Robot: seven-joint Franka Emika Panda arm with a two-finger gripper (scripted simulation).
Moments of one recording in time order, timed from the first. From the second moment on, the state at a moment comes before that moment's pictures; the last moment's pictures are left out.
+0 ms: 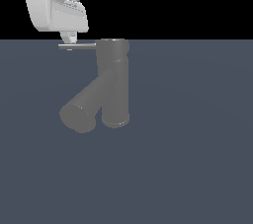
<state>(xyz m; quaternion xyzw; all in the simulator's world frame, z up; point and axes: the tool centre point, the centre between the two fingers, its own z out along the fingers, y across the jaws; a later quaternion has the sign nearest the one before) -0.008 0.159 0.269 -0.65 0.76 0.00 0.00</state>
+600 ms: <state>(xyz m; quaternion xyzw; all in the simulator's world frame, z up) -0.035 0.163 0.269 -0.66 0.75 0.00 0.00</state>
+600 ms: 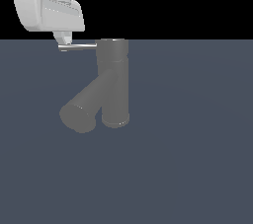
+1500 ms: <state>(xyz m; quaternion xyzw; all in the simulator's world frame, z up) -0.078 0.135 0.269 -0.66 0.75 0.00 0.00</state>
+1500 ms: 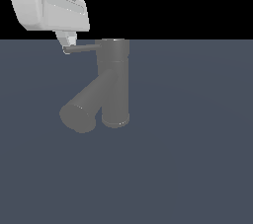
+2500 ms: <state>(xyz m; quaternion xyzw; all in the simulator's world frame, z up) -0.117 0.098 0.269 -0.67 0.74 0.00 0.00</state>
